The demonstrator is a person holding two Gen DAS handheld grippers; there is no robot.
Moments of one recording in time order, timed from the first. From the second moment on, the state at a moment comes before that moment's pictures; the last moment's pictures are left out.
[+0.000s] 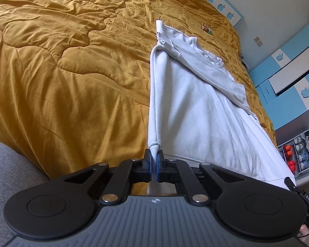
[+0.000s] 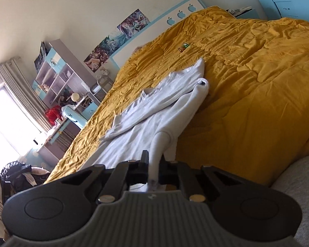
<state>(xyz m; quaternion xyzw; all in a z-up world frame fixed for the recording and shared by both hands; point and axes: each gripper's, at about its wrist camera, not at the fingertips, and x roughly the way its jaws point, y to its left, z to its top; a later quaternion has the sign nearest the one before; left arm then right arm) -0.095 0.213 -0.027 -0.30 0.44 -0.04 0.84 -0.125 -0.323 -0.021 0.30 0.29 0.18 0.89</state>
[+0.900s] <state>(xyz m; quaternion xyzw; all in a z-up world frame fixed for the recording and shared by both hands) -0.090 0.234 -0.071 -0.40 0.48 -0.03 0.78 -0.148 -0.346 -0.024 0.34 0.36 0.18 0.85</state>
